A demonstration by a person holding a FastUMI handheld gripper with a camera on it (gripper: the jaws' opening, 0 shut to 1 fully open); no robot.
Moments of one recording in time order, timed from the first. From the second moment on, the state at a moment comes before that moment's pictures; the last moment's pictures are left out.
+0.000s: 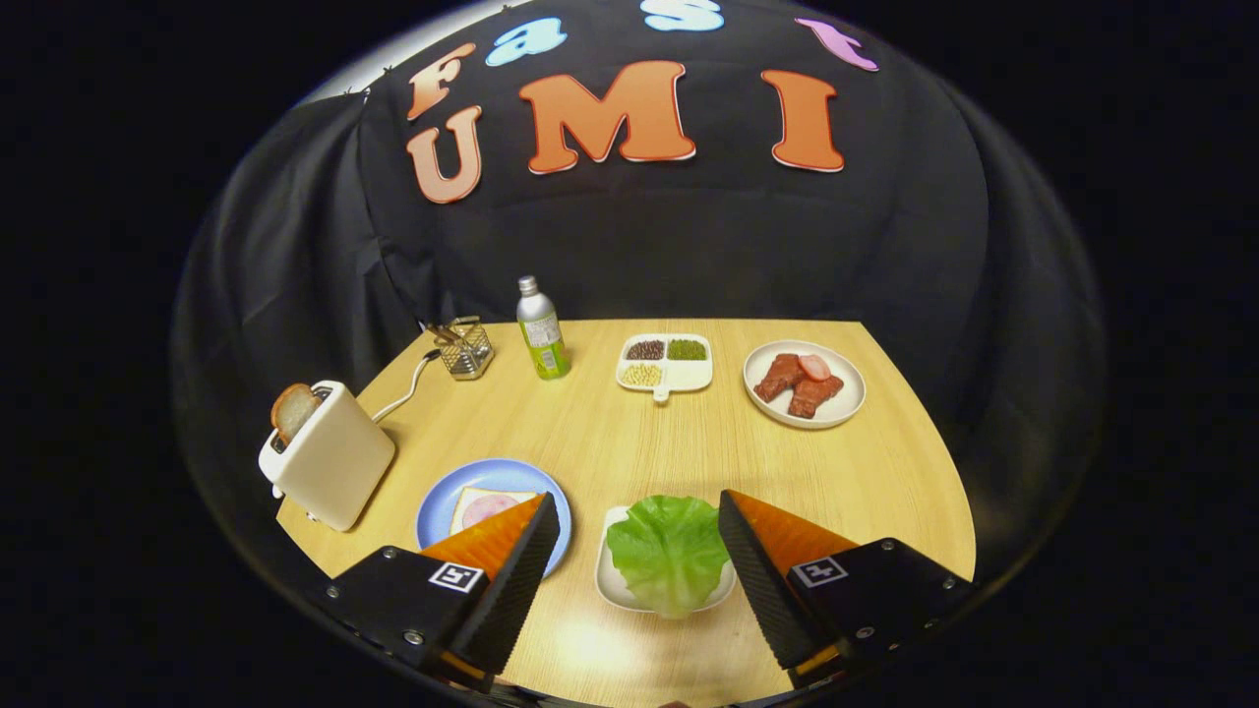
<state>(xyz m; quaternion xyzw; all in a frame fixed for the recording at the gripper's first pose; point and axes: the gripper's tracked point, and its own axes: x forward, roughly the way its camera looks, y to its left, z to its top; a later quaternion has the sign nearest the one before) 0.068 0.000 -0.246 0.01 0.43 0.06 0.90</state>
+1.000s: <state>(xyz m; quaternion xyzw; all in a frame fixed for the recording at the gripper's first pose) 0.051 -0.012 -0.386 -0.06 0.61 0.06 0.79</state>
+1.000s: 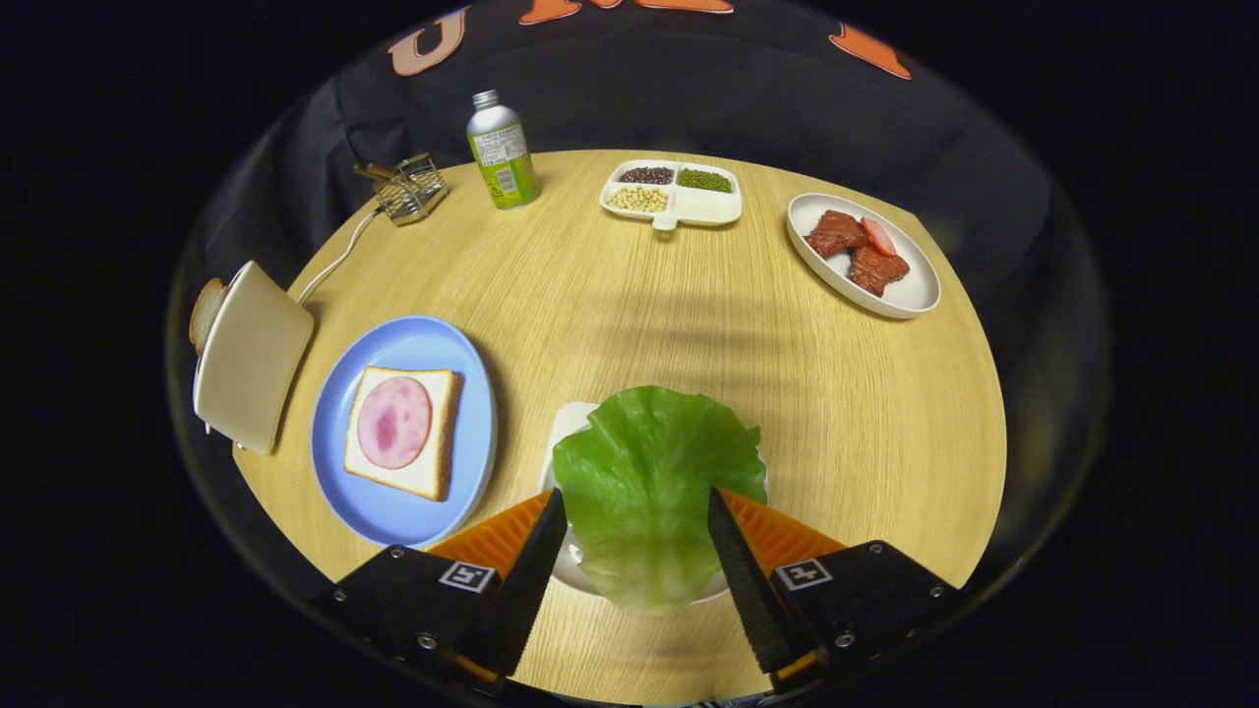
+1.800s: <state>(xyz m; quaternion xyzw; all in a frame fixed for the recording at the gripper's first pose) 0.049 -0.022 -0.414 -0.05 0.62 0.04 0.78</state>
